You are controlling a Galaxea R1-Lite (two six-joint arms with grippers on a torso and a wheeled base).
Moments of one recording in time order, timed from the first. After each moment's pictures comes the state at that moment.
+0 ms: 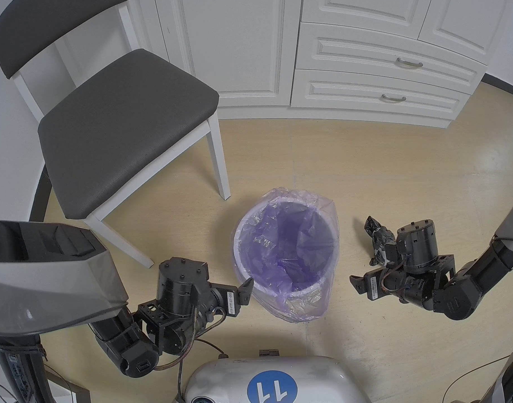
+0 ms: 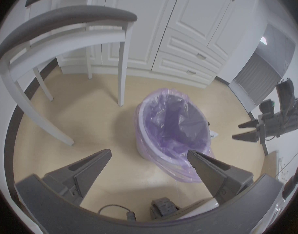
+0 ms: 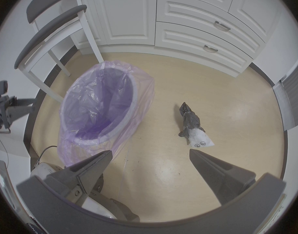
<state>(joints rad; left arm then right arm) -0.68 2.16 -0.55 -1.22 0.28 -0.29 0.45 1.94 -0.60 -0.71 -0.31 0.05</state>
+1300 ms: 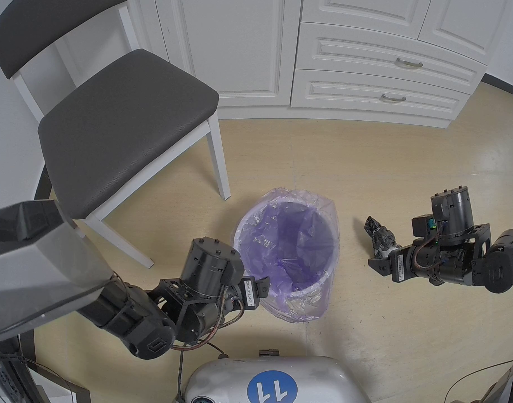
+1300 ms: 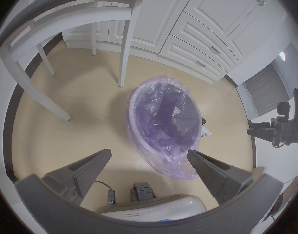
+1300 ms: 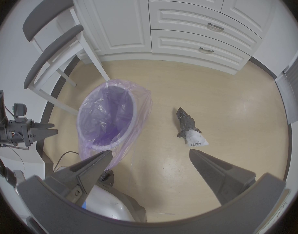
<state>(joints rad) -0.74 2.06 -0.78 -0.68 0.28 -0.55 0.40 1.69 -0.70 -0.36 -0.21 0.09</state>
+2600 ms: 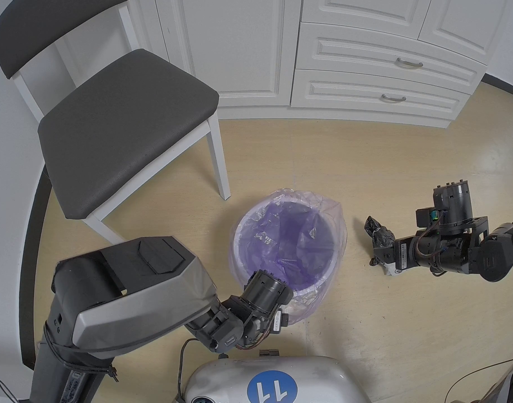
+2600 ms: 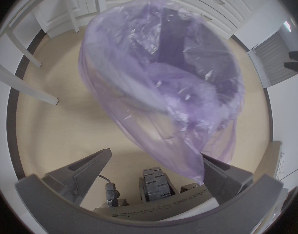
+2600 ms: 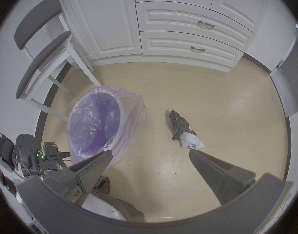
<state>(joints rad) -0.78 2.46 -1.15 -0.41 0.29 -0.50 0.32 1.74 -0.74 -0.39 -0.18 0.09</state>
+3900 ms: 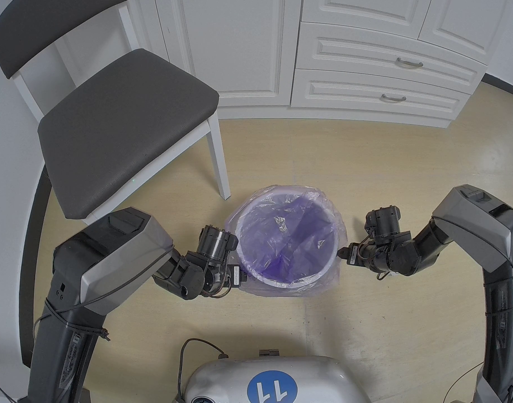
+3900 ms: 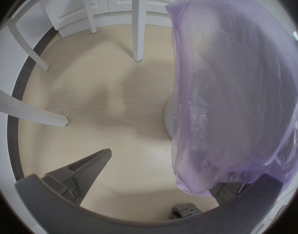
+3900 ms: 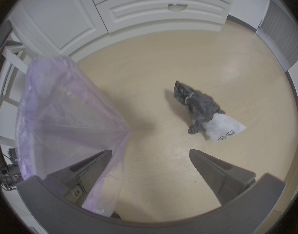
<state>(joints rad) -0.49 2.57 -1.40 -0.37 0.20 -0.34 0.26 2.41 -1.21 -0.49 -0.15 0.37</state>
